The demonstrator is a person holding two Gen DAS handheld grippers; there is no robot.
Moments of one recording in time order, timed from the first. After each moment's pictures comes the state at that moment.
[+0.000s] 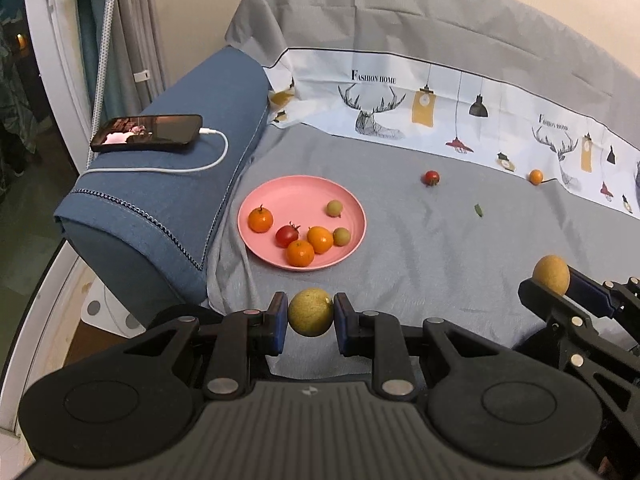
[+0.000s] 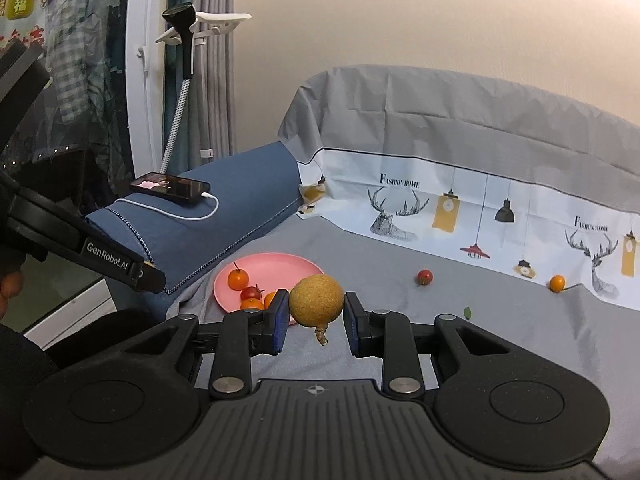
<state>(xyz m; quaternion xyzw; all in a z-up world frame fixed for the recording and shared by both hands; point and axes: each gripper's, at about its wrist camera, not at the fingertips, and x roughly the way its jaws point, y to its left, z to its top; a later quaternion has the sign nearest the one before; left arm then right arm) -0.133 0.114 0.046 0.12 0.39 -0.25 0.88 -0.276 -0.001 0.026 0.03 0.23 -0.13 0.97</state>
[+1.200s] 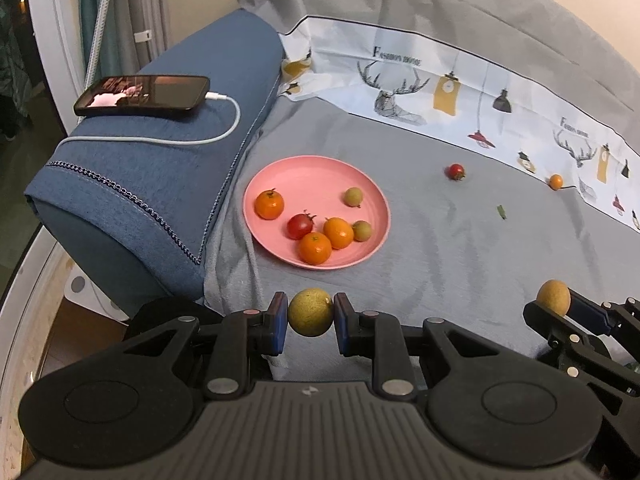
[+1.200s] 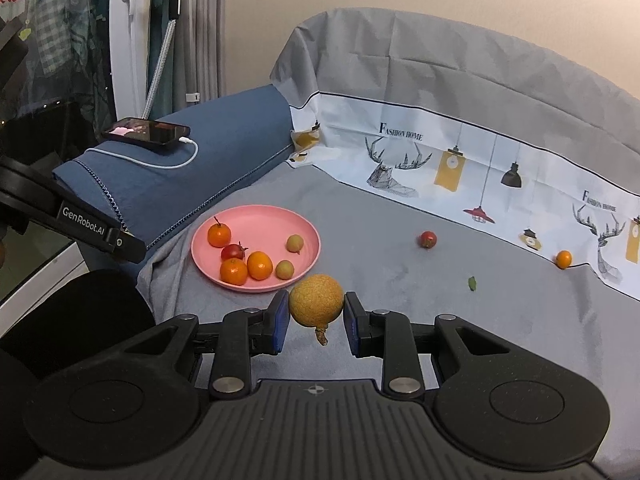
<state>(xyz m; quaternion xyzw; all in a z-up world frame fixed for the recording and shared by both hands) -0.064 0.117 0.008 0.10 0.44 -0.24 0.86 -0.215 -0.011 -0.003 0.03 0.31 -0.13 0.94</state>
